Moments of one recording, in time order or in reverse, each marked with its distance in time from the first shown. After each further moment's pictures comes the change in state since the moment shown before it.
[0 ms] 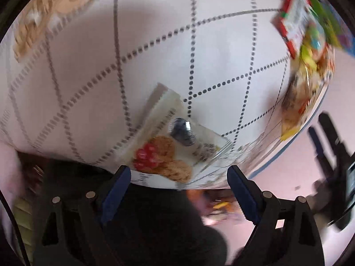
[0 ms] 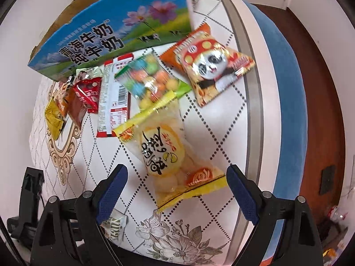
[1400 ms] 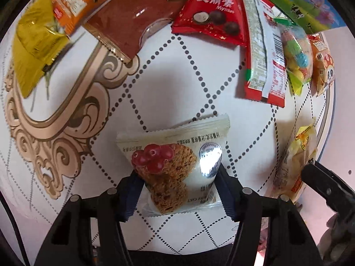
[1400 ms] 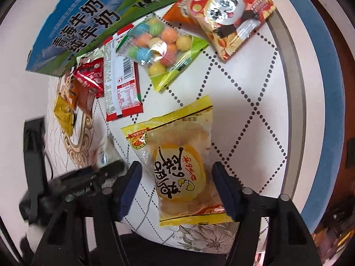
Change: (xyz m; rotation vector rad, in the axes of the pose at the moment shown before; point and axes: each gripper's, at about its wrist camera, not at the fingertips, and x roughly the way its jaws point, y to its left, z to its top) left arm 0.026 -0.083 -0.001 0.380 -0.314 0.300; right arm 0.035 -0.007 0.000 0.070 0.135 0.139
